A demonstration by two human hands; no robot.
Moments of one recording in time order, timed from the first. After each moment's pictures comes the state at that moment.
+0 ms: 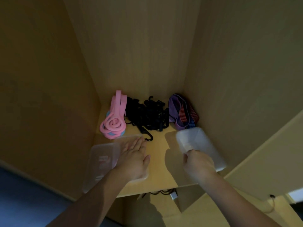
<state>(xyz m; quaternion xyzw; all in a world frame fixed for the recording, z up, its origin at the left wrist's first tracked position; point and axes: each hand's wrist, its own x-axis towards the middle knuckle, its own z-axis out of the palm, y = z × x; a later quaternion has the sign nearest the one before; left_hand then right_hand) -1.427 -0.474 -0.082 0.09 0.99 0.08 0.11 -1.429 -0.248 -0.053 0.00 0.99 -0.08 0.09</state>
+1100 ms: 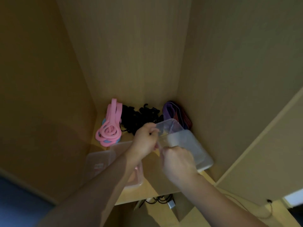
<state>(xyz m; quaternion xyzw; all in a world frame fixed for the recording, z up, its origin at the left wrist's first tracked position) -1.470 -0.413 -0.010 -0.04 0.82 0.57 0.00 -1.410 -0.291 -0.007 -0.15 0.97 -0.06 -0.17</state>
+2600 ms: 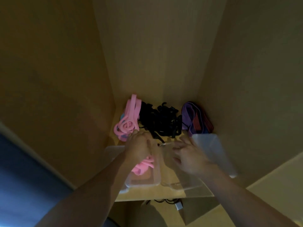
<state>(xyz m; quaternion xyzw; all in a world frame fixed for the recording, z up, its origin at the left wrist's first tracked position) -1.473 -0.508 -0.071 0.03 0.98 0.15 -0.09 -1.479 -0.282 -0.060 -0.34 0.94 0.00 -0.01</state>
